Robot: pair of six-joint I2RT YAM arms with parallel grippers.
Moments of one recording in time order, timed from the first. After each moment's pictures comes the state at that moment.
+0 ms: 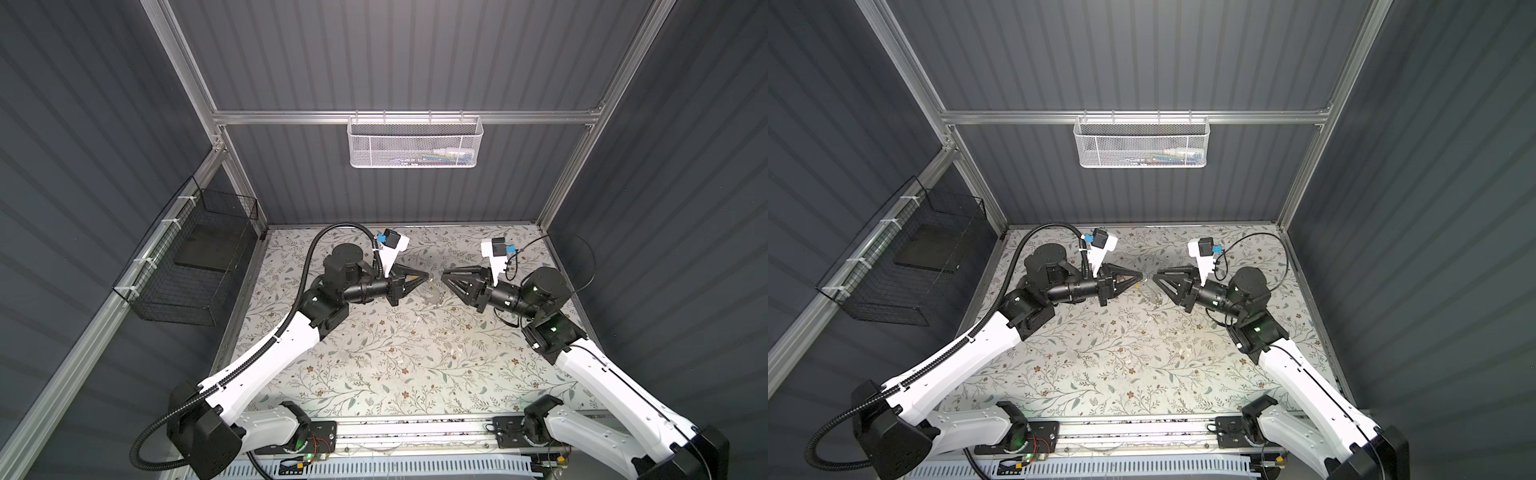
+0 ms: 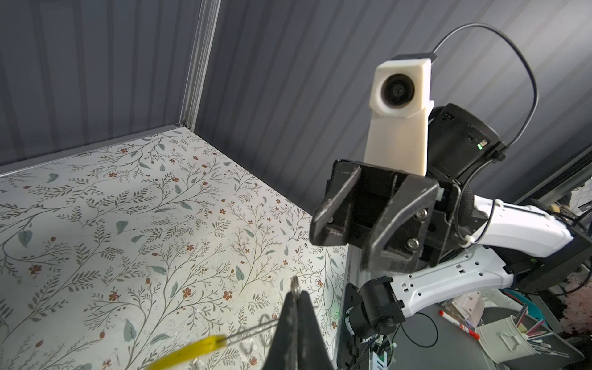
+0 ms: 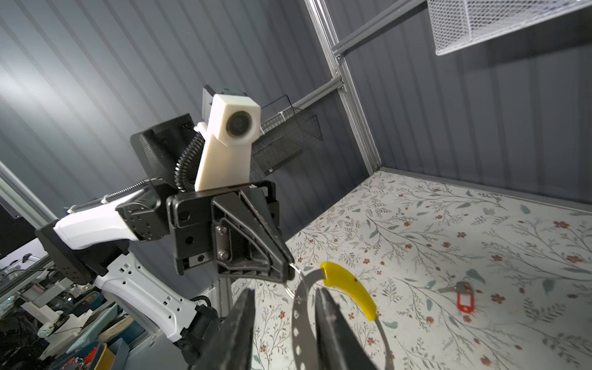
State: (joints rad) left arm -0.70 1.24 1.13 -0.07 0.64 -0.33; right arm 0.46 0.96 0.79 0.25 -0.72 0.50
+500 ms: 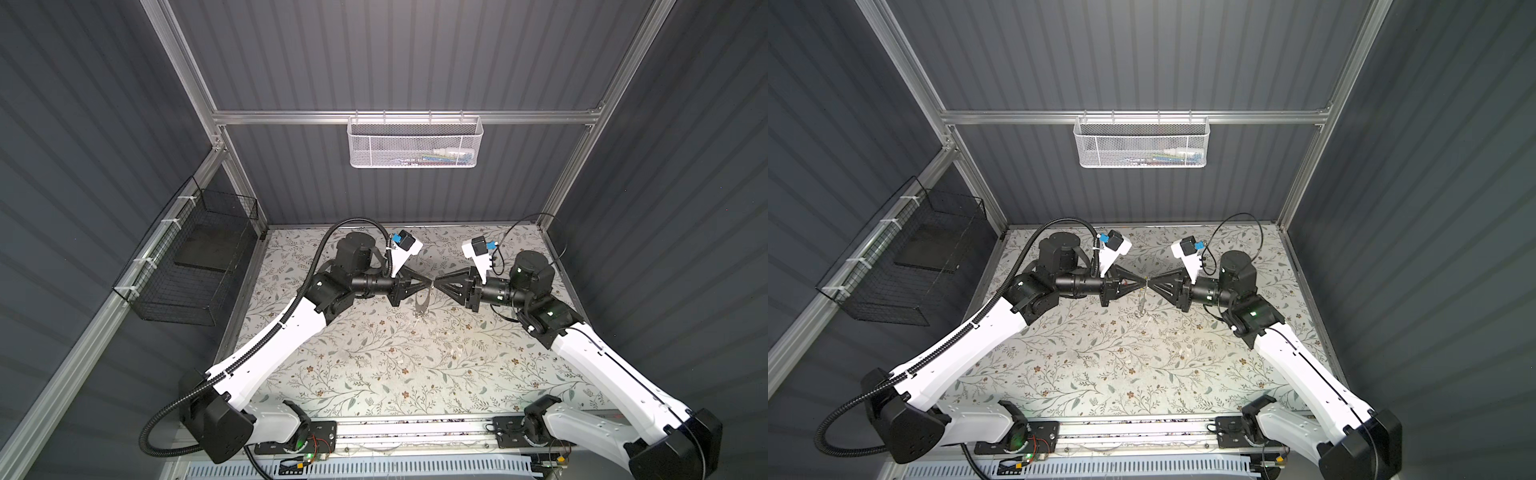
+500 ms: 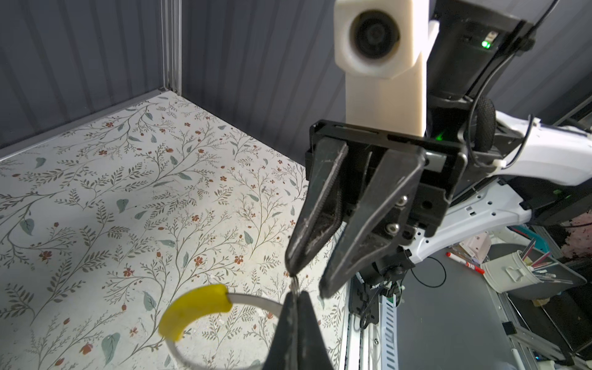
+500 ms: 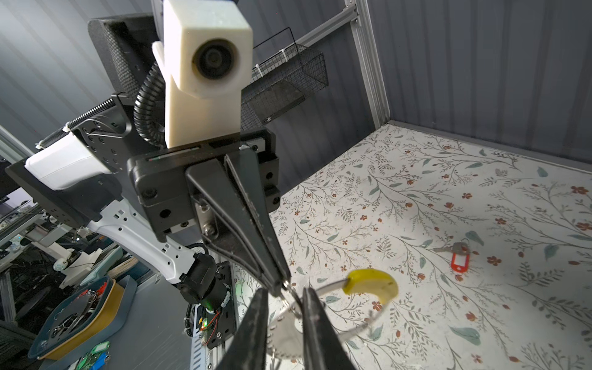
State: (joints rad) left arm -0.70 1.33 1.29 -0.36 0.71 -0.11; right arm 0.46 1.07 0.92 -0.01 -0.84 0.31
